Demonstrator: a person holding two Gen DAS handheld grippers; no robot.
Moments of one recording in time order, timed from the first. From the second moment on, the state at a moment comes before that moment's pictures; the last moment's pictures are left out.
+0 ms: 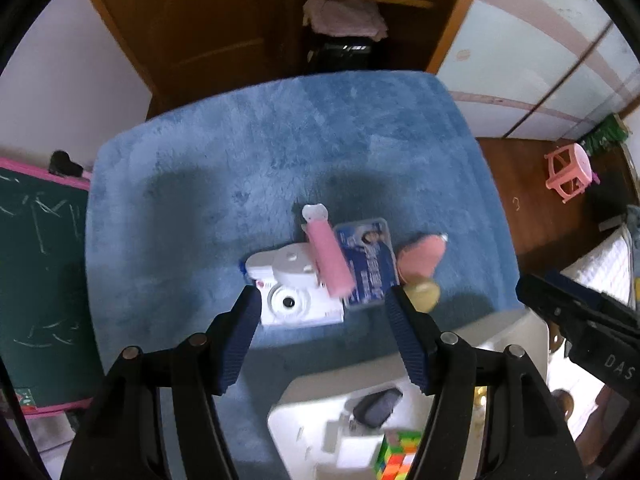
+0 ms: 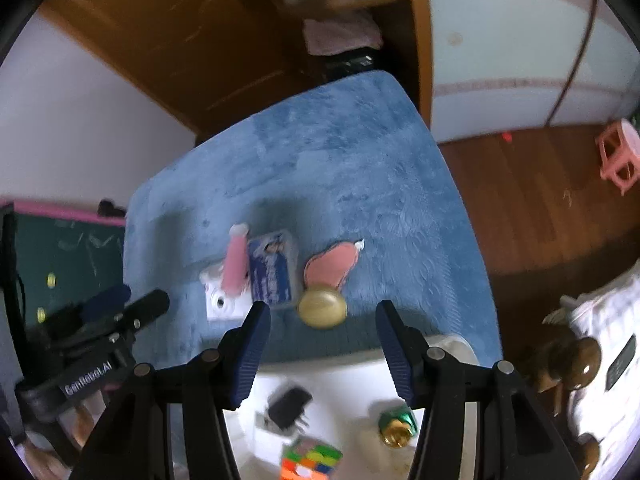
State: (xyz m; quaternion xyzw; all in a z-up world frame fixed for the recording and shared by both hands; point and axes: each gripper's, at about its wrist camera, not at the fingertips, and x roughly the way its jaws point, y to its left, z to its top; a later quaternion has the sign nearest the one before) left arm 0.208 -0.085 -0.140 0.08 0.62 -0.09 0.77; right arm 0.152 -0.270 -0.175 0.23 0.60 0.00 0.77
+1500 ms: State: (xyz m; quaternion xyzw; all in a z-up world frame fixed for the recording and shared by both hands) left arm 0.237 -0.111 -0.249 0.14 0.68 -0.09 0.71; right arm 0.245 -0.202 -0.301 0.21 0.67 -0.07 0.70
